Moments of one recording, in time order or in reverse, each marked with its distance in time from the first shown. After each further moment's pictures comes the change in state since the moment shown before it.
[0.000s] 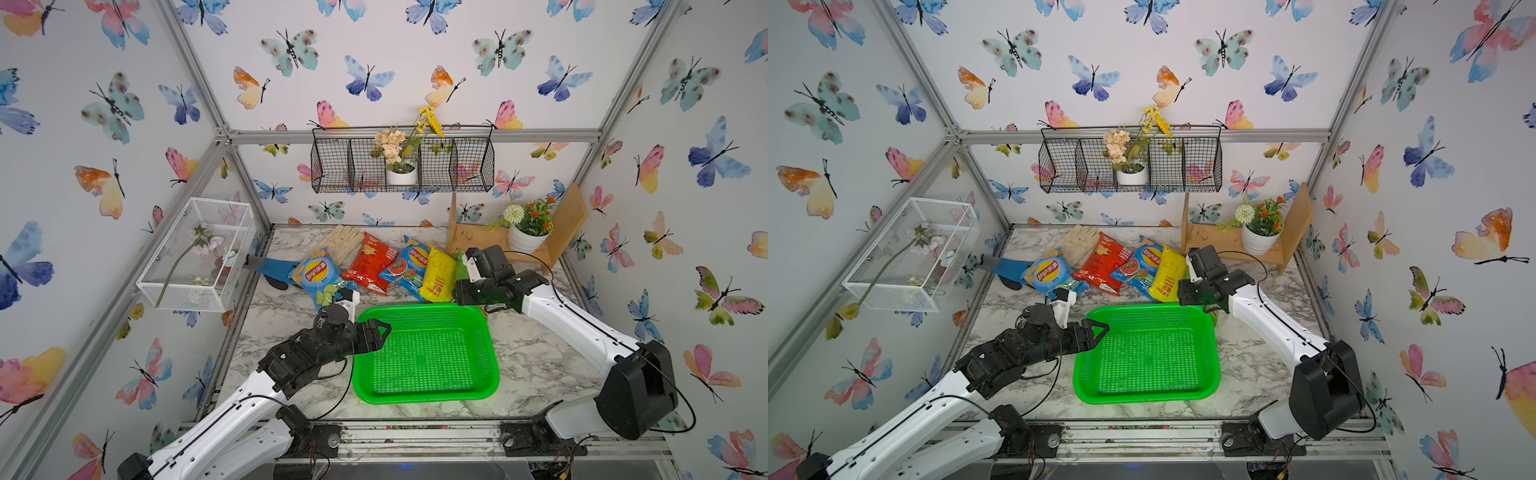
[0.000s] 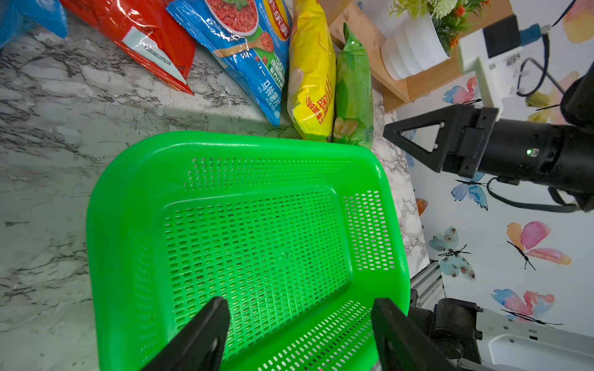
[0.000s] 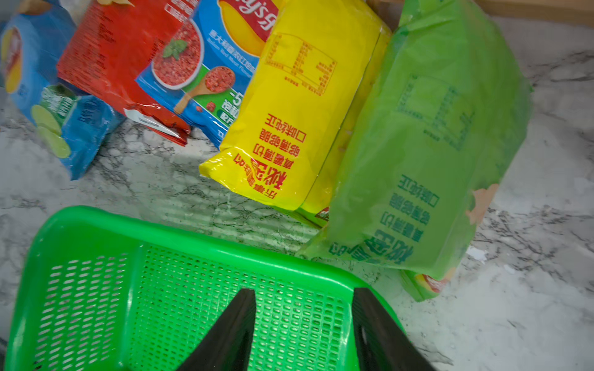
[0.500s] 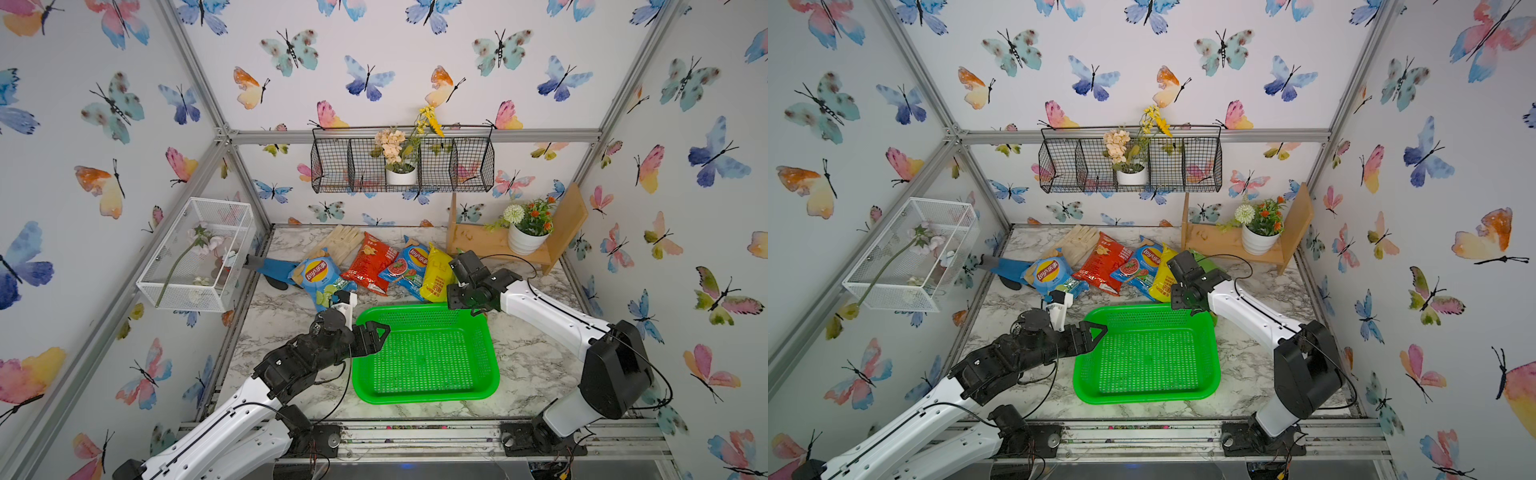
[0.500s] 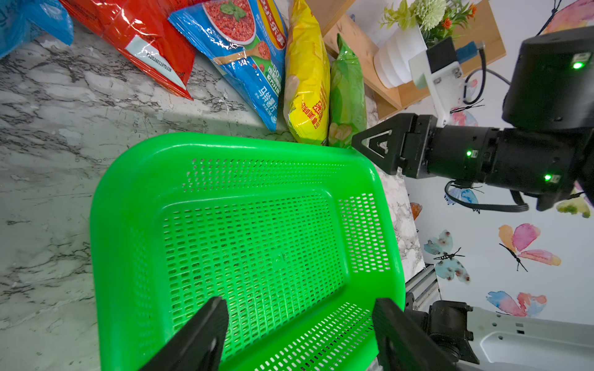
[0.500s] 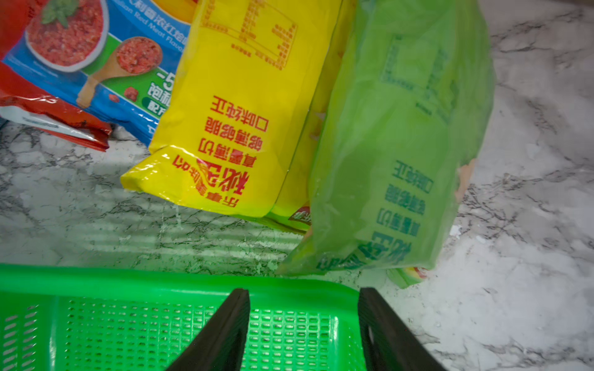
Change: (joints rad) left arm -0.015 -0.062 -0.026 0.007 -0.034 -0.019; right arm 0.090 0.122 0.055 -0.051 0.239 0.145
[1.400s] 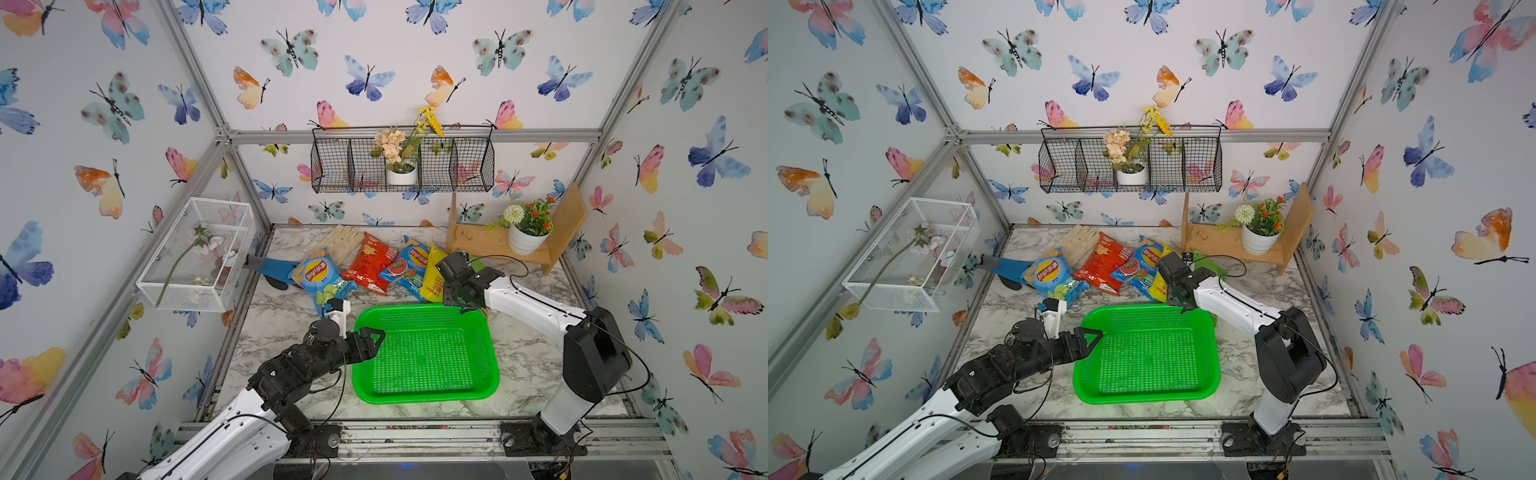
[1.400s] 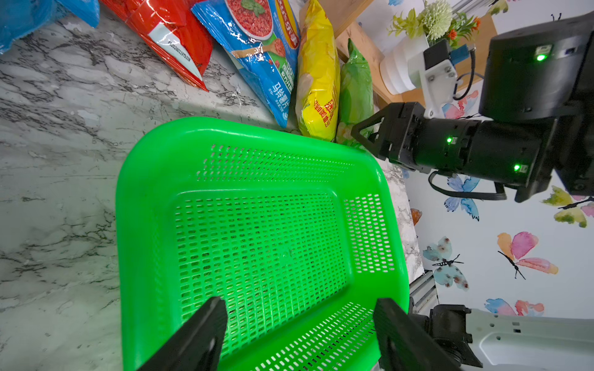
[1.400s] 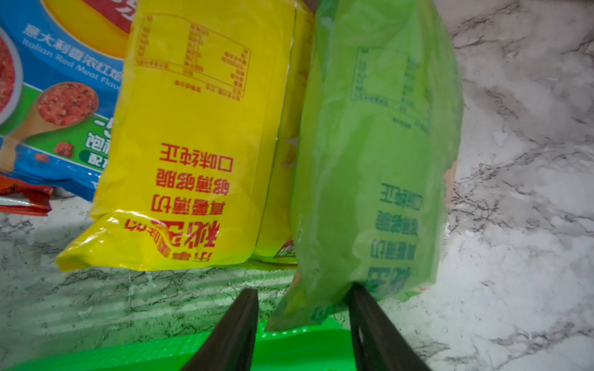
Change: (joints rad) left arm 0.000 -0.089 -0.081 0.005 -0.018 -0.042; right arm 0.042 0.109 0.057 0.002 0.154 0.146
